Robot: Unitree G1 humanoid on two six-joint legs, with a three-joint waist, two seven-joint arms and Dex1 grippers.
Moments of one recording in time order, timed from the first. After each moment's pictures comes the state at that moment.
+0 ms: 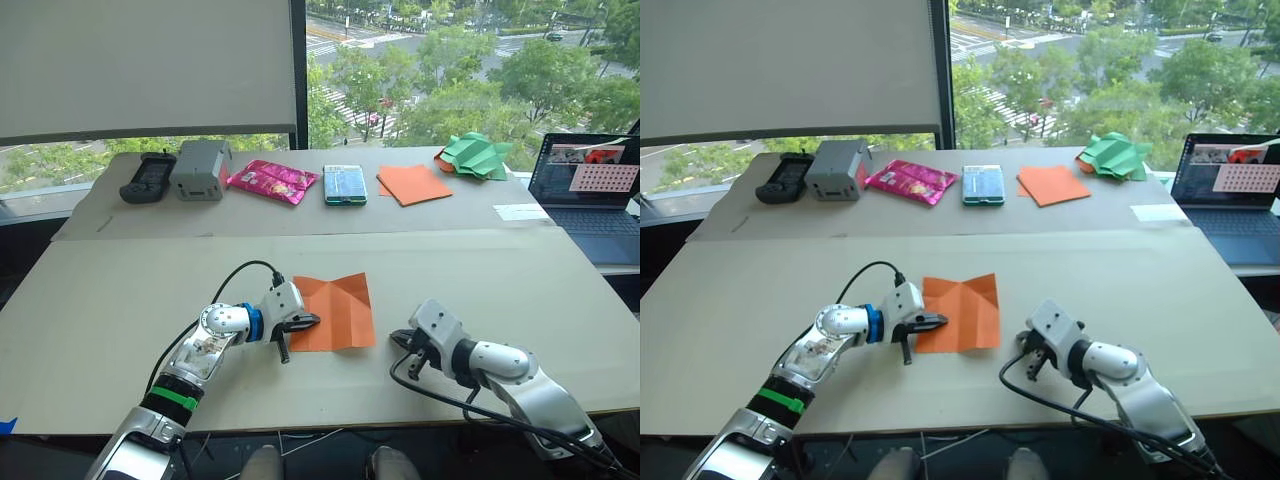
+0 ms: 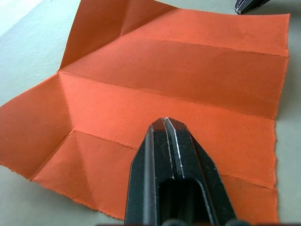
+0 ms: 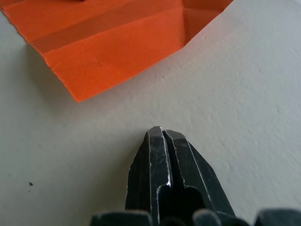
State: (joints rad) left arm -0.41 0.44 -0.31 0.23 -0.08 0.14 -0.94; right arm -0.06 -0.64 0.20 -0.37 0.13 0.58 0.63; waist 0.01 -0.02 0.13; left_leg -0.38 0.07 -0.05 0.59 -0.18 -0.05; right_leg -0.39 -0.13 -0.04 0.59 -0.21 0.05
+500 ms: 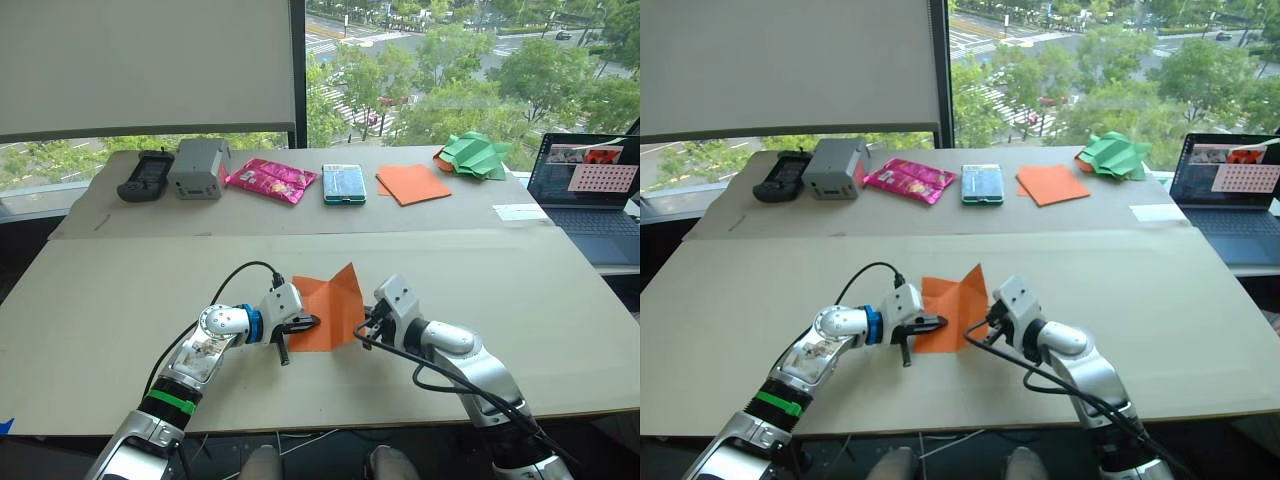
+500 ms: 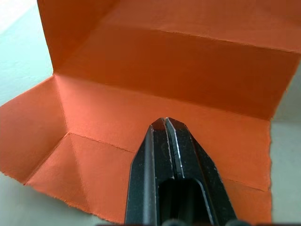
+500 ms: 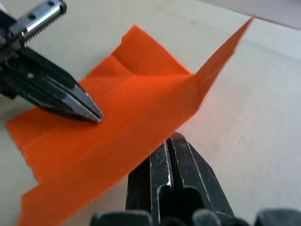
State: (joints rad) left arm -0.40 0.45 -0.31 0.19 -0.07 0.15 -0.94; right arm -0.27 -0.33 0.16 -0.22 0.21 0.57 0.59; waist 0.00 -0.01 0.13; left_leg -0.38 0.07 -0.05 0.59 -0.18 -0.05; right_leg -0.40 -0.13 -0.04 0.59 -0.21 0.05
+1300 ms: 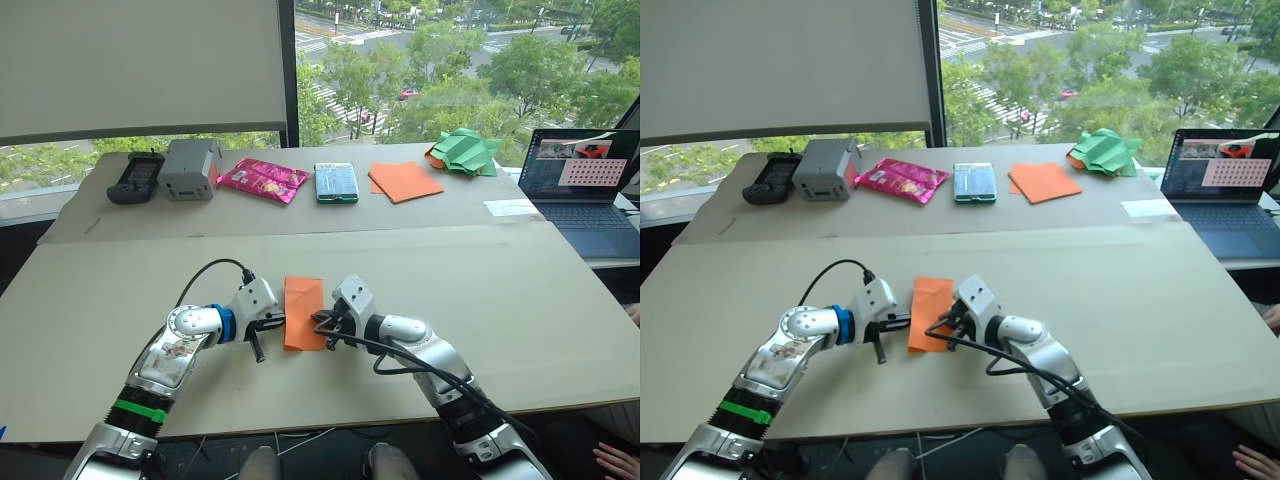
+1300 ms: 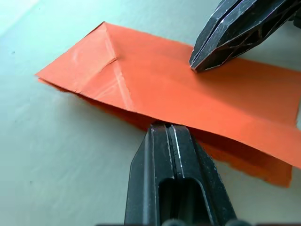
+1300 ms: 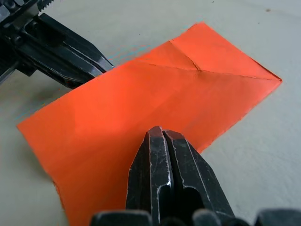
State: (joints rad) left arm -0.31 0.57 -0.17 0.03 -0.10 0.33 -0.91; right arm -0.38 -0.22 0.34 0.01 0.13 0.53 0.61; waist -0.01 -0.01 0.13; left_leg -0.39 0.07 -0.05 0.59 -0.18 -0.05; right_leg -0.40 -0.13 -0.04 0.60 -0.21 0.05
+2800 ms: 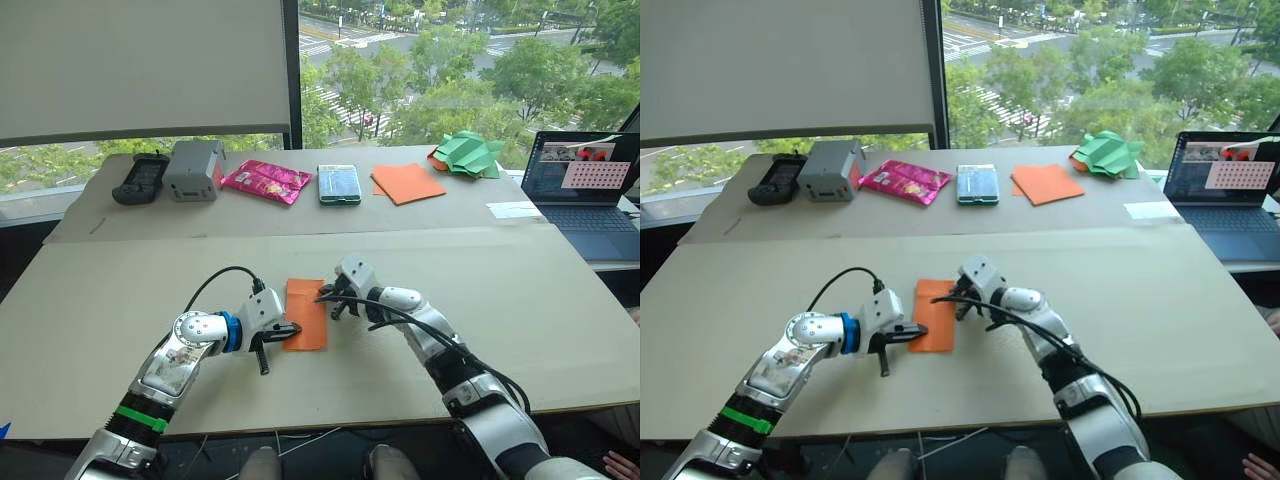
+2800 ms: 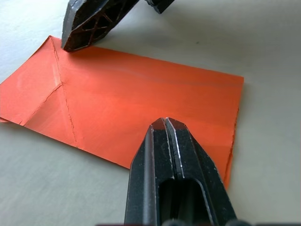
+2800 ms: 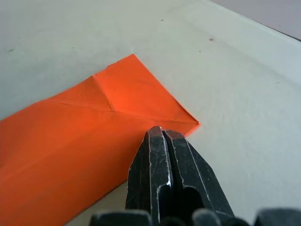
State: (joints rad) left arm -0.29 0.56 -0.26 0.01 -0.11 0.29 -0.96; right arm -0.70 -0.19 0.29 0.59 0.04 0.21 0.65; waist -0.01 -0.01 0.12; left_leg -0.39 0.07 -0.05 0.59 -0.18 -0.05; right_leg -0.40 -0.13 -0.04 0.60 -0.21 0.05
